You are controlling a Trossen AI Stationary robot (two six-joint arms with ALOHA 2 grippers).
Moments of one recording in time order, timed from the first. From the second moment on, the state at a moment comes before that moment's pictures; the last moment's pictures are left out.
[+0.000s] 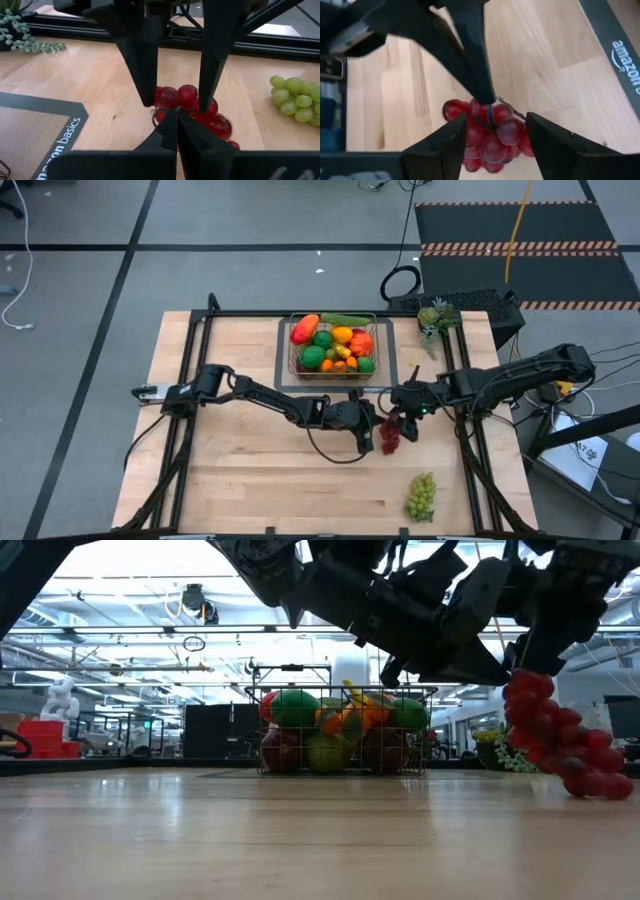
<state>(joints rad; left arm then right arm) -0.15 2.23 1.54 0.29 -0.21 -0.13 0.16 1.01 0.58 -0.48 -0.08 0.54</state>
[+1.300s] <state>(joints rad) -0.14 2.22 1.54 0.29 -0.21 -0.25 0.16 1.10 0.58 -0.40 -0.14 0.48</state>
